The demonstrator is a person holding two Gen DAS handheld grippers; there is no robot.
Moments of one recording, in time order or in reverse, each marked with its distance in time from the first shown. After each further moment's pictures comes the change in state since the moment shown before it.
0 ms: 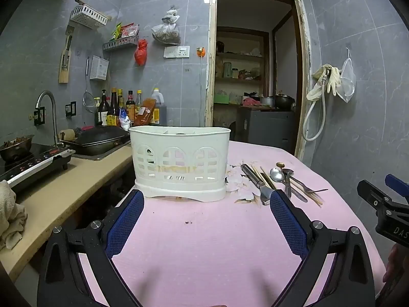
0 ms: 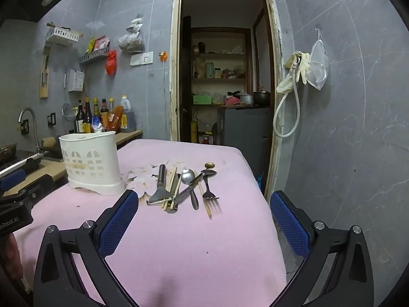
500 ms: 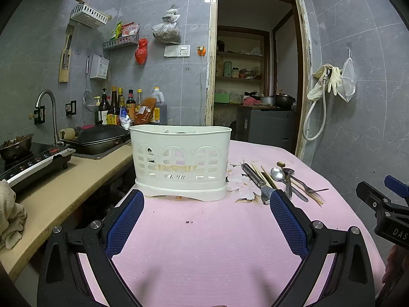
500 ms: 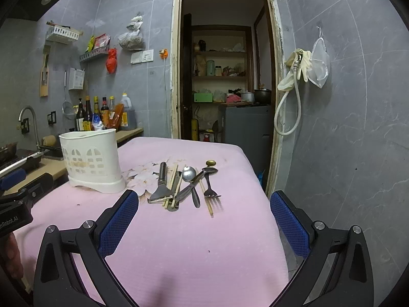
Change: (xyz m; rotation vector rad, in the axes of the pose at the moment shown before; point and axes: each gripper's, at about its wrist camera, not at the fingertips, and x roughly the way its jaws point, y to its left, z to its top) left arm -0.001 0.000 0.000 -0.002 0.004 0.000; right arm 0.006 0.002 -0.004 -0.002 0.012 0.002
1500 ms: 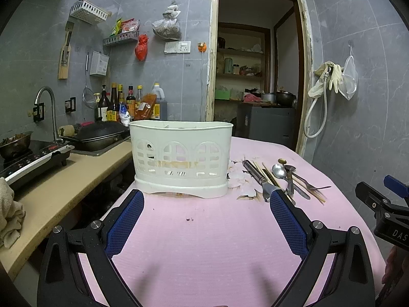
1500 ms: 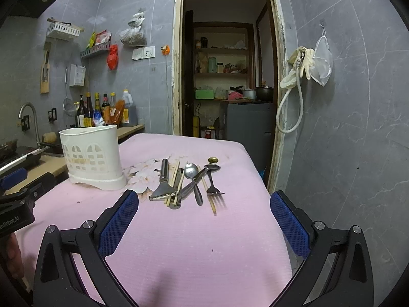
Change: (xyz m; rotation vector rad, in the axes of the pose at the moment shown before) left arm 0.013 0.008 -0.010 -0.001 0.017 -0.001; right arm 0.006 0.007 -0.004 -0.002 0.022 0.004
